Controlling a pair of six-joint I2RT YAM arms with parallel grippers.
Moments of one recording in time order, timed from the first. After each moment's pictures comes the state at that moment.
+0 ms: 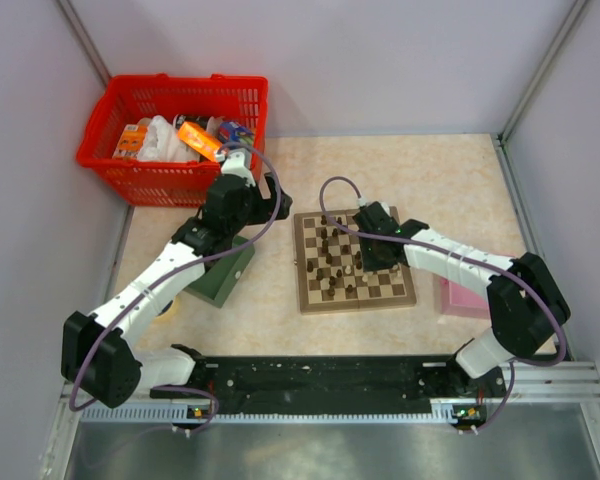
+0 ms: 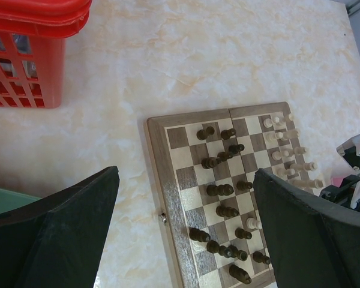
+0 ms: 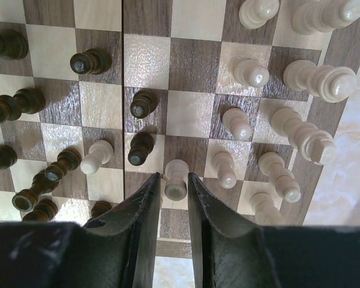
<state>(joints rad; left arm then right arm) -0.49 1.25 1.01 -0.16 -0.09 -0.50 0.67 1.53 1.00 -0.57 0.21 0.46</state>
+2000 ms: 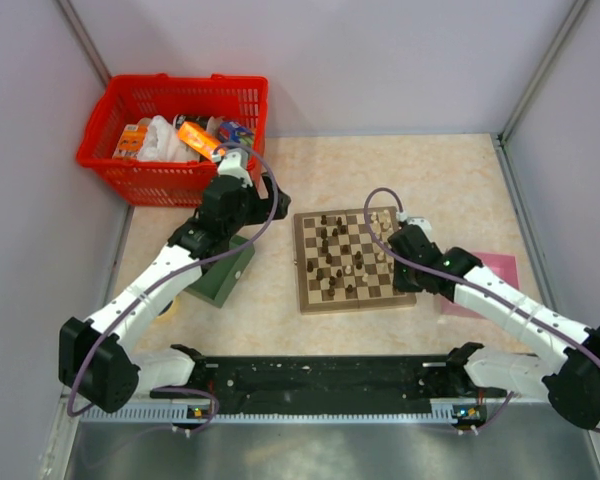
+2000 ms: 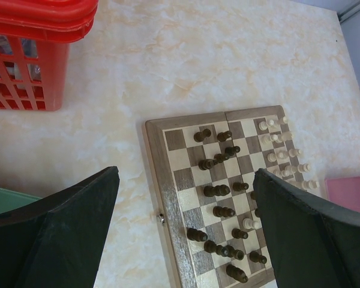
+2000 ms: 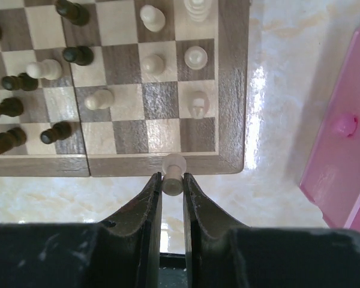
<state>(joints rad) -0.48 1.23 1.00 -0.16 -0.09 -0.51 0.67 1.09 0.82 -0.75 0.27 0.59</state>
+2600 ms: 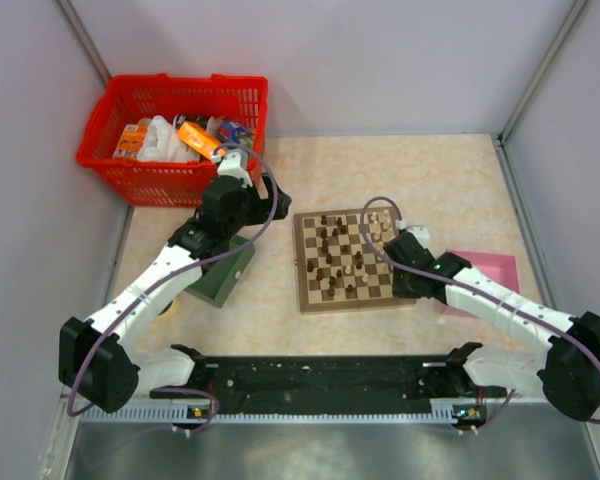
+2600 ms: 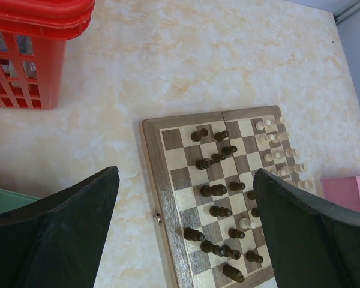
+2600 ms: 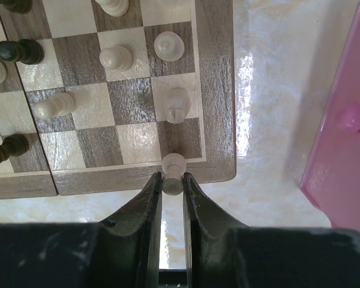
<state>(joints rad) -0.48 1.22 1.00 -0.15 -0.08 -0.52 0.67 1.14 0.73 -0.70 0.31 0.63</state>
